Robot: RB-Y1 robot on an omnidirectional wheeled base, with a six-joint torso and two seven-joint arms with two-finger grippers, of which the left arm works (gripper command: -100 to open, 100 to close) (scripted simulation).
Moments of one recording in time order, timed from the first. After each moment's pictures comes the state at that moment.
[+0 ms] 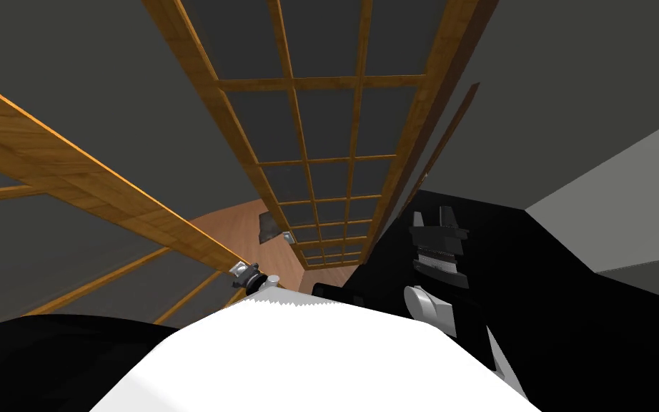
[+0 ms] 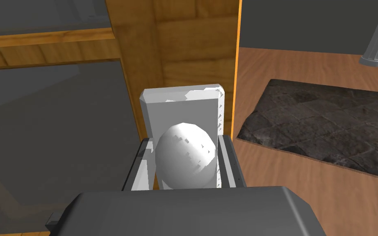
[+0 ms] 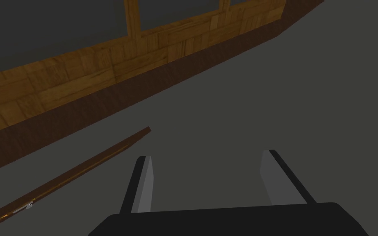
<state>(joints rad) 0.03 0.17 0.48 -0.67 1.06 -1.01 1.05</state>
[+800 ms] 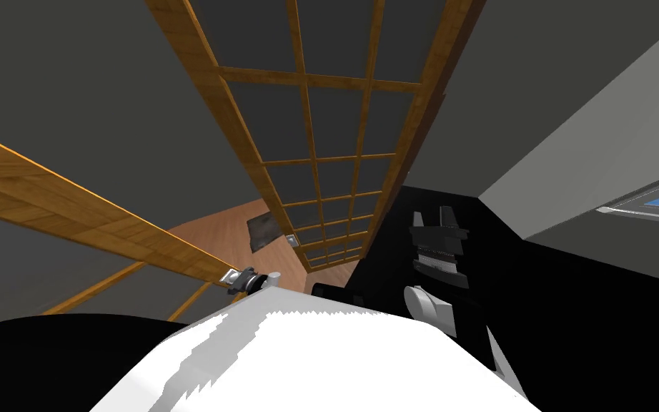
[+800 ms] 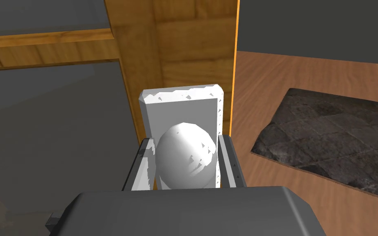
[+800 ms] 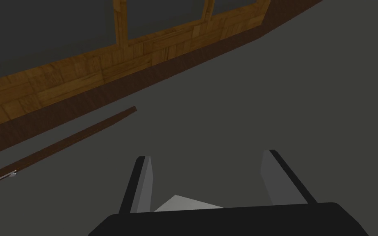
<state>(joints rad) -0.06 0.16 0.58 -0.59 1.13 -1.14 1.00</state>
